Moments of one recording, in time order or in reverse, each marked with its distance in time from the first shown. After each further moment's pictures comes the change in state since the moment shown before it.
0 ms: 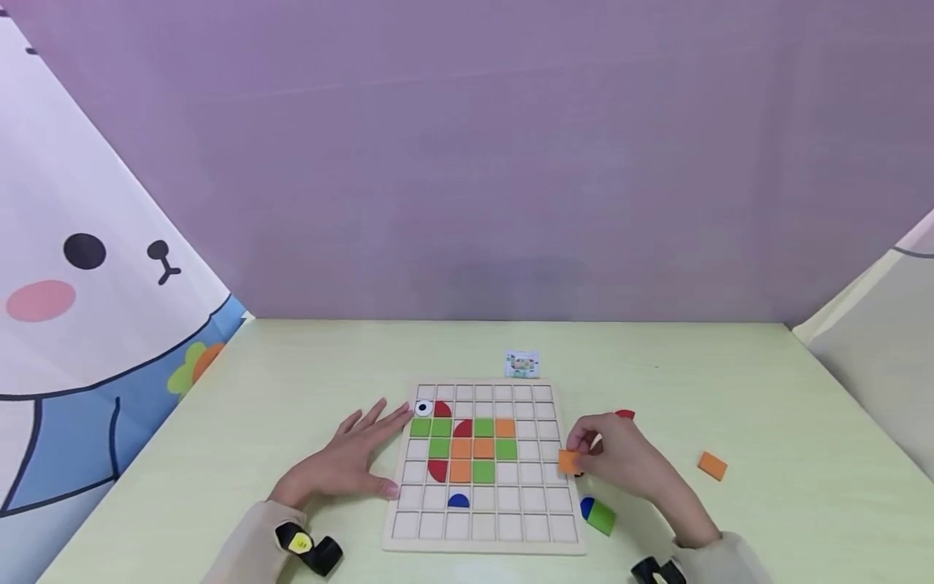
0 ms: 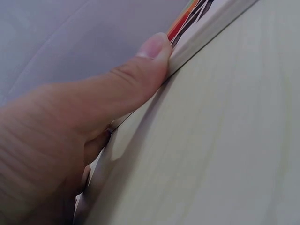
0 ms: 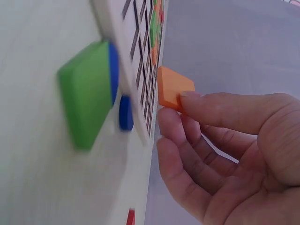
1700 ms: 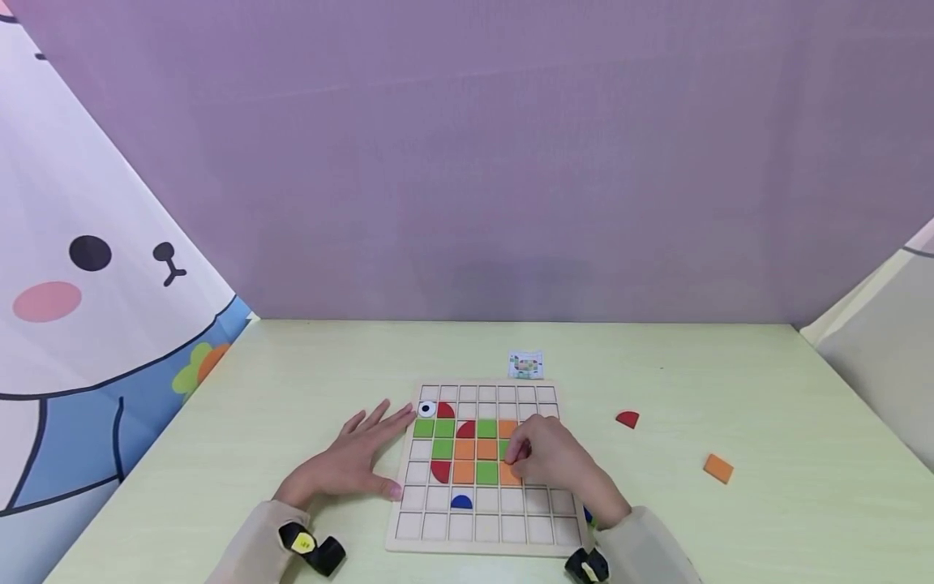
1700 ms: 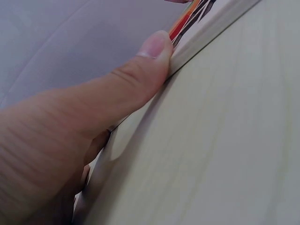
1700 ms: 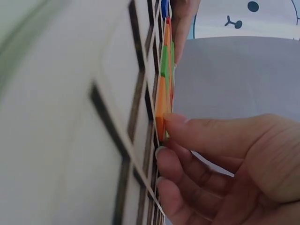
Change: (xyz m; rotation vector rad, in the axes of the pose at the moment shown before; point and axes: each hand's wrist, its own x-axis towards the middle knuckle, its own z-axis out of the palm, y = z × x) left_hand 0.002 -0.003 0.001 -0.002 0.008 0.025; right_hand 0.044 -0.039 0.051 -0.032 -0.054 0.022
